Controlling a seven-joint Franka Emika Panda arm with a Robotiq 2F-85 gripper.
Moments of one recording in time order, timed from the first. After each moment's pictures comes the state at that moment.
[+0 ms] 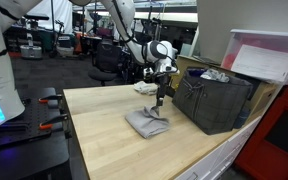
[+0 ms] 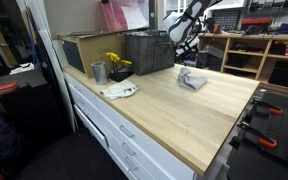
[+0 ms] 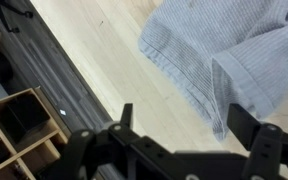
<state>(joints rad) -0.02 0.75 -0.30 -1.57 -0.36 2.11 0.67</state>
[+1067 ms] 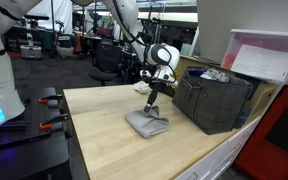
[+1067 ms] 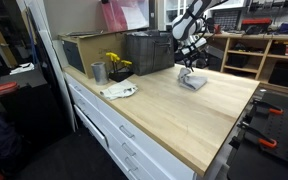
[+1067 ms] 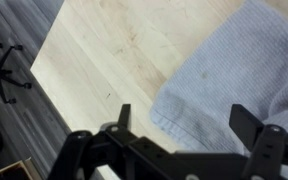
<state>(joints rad) -0.11 0.76 -0.26 -1.58 -0.16 1.93 0.60</state>
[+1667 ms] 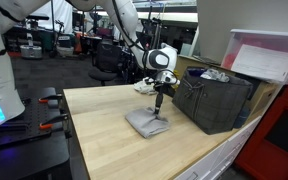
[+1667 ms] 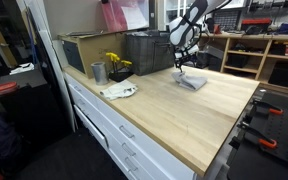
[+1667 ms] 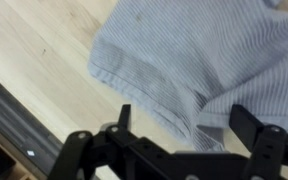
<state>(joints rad) -0.07 0.82 -0.28 -1.55 -0.13 2.23 0.64</state>
